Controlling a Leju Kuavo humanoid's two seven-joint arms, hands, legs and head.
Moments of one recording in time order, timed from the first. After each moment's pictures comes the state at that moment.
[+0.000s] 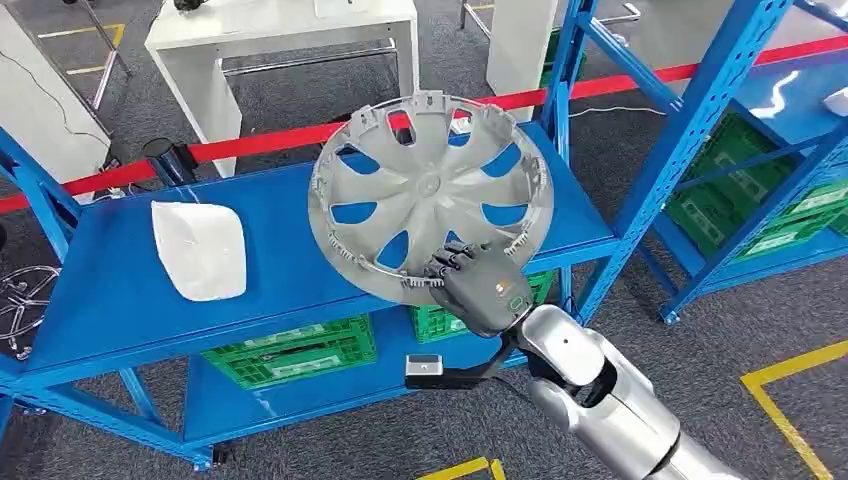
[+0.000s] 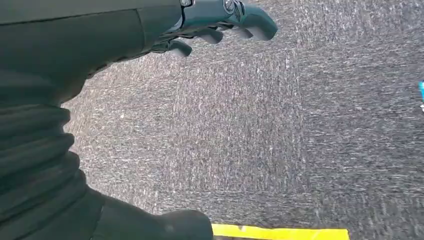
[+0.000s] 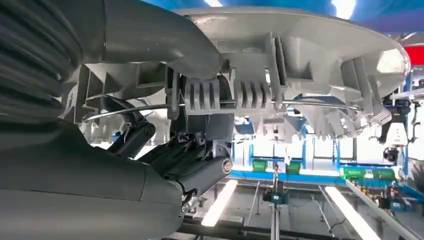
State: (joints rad) left arm -0.07 -0.22 0.74 -0.19 -0.81 0.66 -0.24; right arm -0.21 -0.28 0.51 -1.57 1.31 -0.21 -0.21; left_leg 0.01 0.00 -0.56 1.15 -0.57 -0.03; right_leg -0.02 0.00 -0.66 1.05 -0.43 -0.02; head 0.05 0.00
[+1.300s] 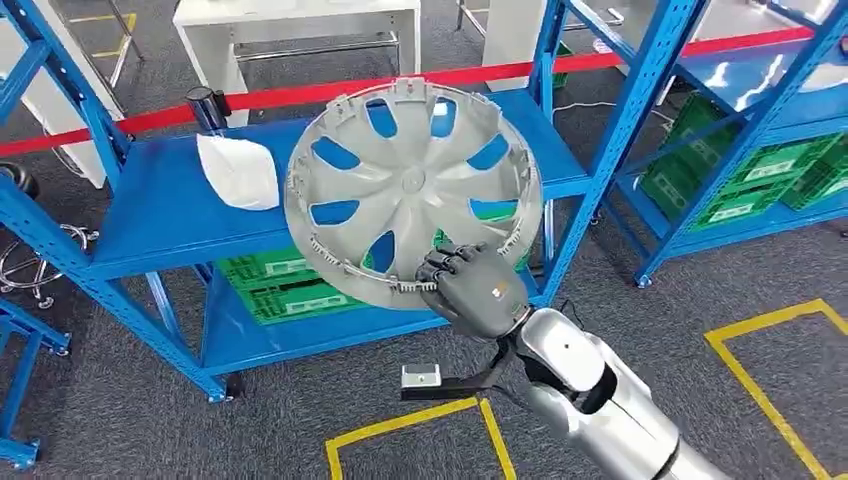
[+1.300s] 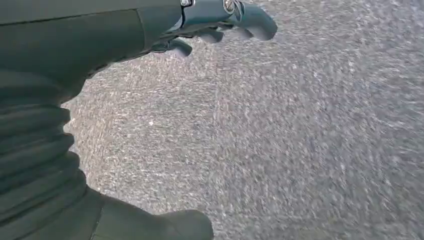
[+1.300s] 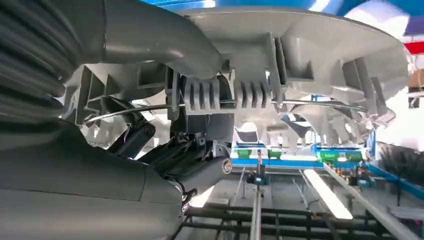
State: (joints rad) left arm -0.08 -0.20 0.76 -0.19 -0.81 0.66 -0.23; right arm -0.21 -0.26 0.51 -1.60 1.30 -0.21 -0.25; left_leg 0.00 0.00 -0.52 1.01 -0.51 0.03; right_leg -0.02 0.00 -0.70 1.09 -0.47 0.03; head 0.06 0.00
